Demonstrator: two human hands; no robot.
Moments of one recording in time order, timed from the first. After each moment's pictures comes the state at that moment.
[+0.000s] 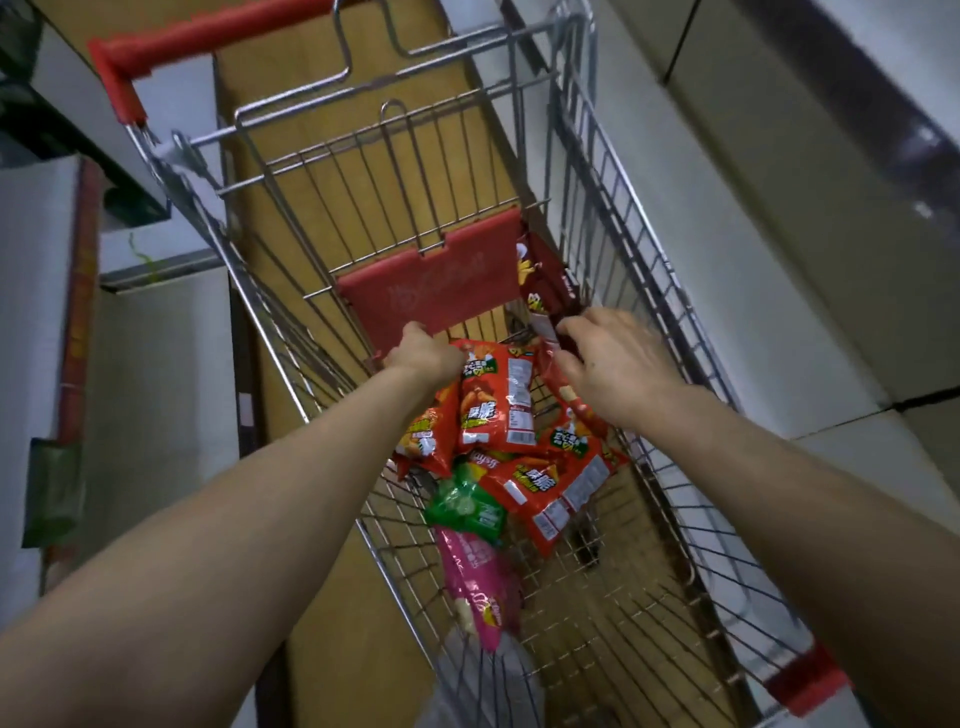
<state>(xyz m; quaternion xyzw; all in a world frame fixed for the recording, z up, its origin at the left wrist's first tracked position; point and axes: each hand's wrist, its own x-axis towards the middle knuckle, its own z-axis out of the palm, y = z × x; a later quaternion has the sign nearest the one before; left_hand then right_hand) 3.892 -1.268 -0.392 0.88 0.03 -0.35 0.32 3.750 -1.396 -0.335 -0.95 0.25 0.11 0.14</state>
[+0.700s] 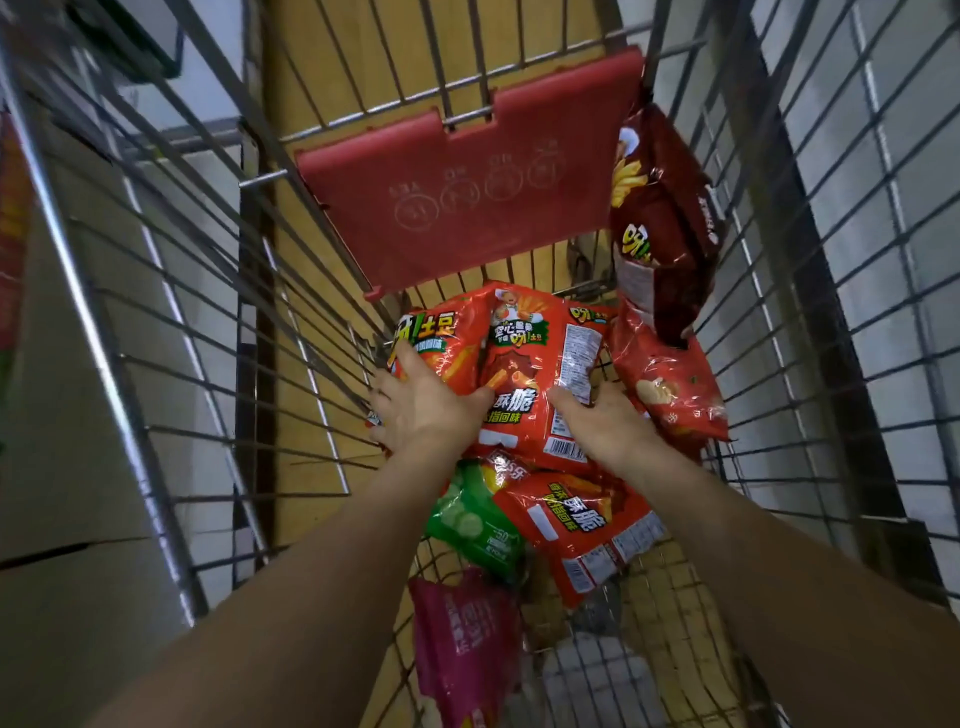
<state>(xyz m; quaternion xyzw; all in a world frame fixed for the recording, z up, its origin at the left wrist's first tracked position) 3.877 -1.256 -0.546 0.93 0.14 -0.30 0.18 3.791 -1.392 -0.562 -0.71 0.45 0.27 0.48</state>
